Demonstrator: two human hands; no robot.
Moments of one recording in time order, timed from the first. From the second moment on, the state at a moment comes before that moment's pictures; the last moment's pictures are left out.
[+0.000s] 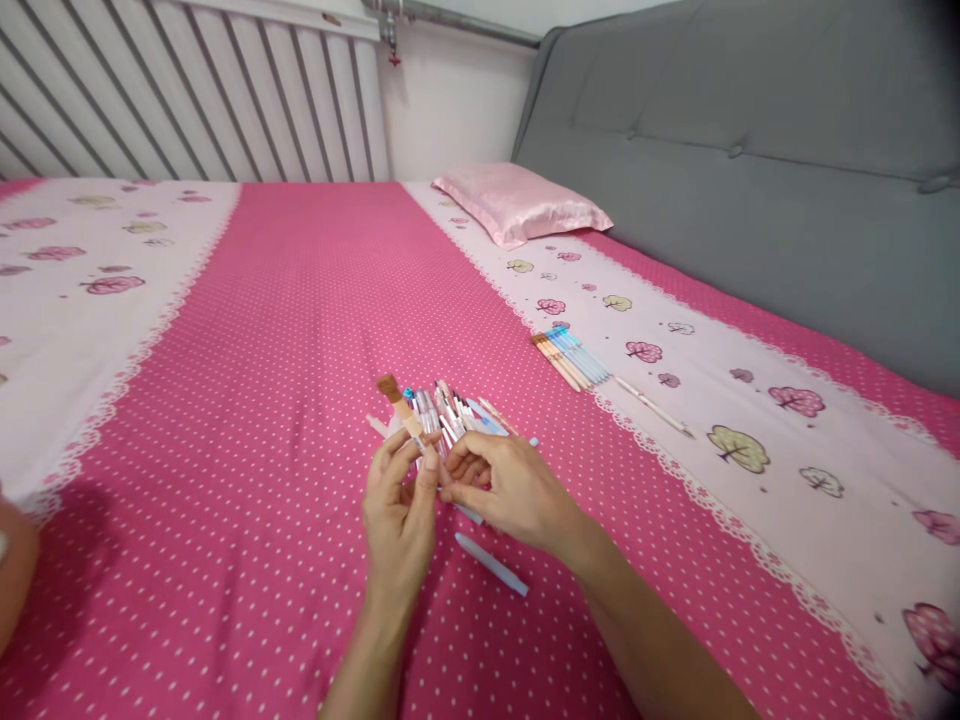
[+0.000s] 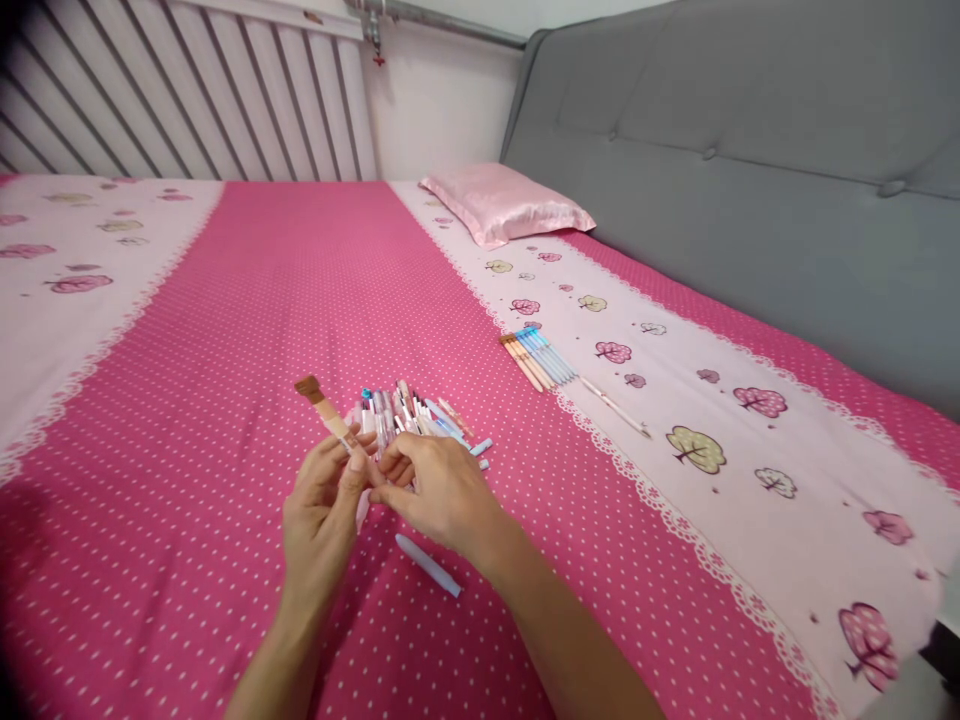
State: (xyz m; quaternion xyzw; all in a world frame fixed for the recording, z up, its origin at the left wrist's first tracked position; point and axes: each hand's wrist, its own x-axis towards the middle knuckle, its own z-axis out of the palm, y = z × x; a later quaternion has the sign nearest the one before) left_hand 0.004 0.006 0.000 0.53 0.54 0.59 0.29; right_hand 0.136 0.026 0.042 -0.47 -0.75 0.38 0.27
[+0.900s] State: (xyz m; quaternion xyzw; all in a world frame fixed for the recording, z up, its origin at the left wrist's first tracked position) left_hand -0.007 0.012 0.008 0.23 0.48 0.74 0.42; right_hand 0.152 0.026 0.045 -0.50 -0.77 0.36 0.18
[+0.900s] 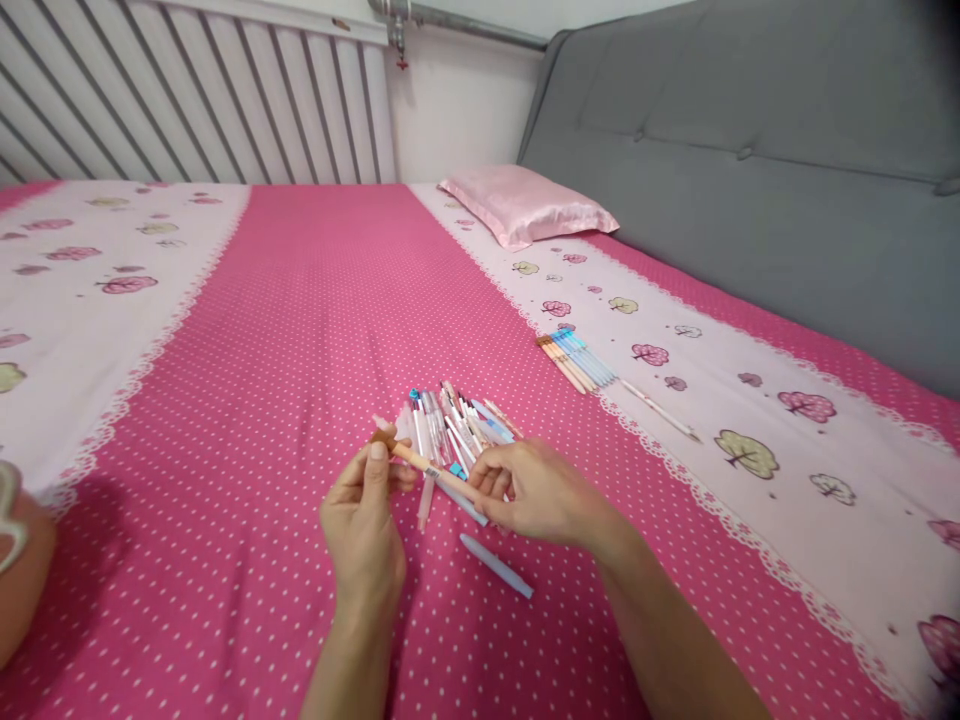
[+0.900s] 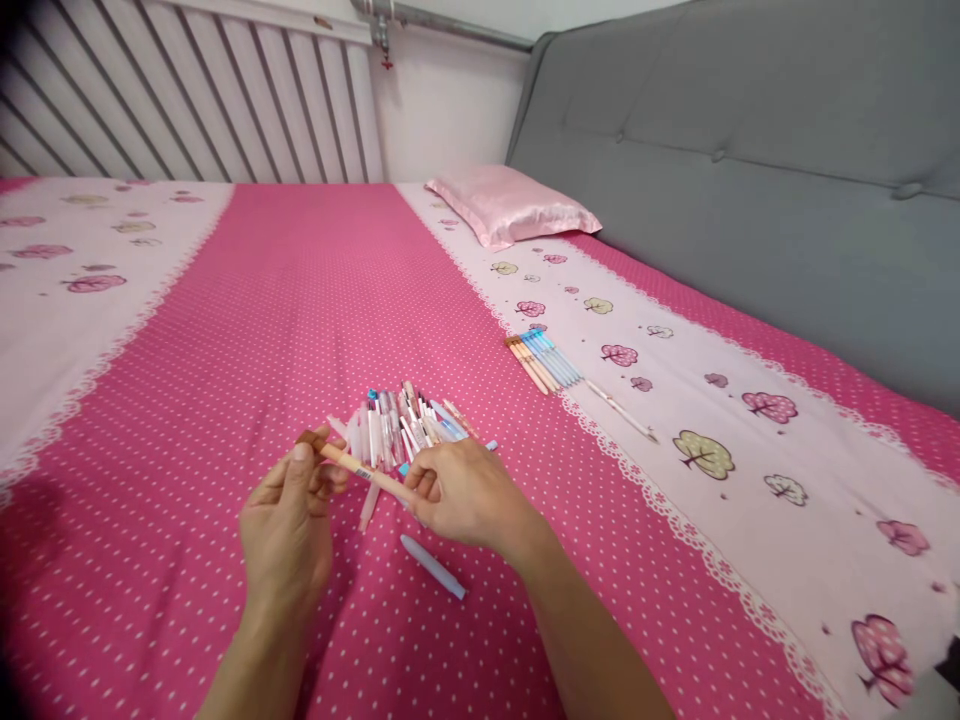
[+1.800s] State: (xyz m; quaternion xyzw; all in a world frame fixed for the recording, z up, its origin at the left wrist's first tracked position) left_hand -0.008 0.015 0.002 0.29 0.52 0.69 0.42; right_hand 0.351 0.006 0.020 -0.83 -0.54 0.09 0.14
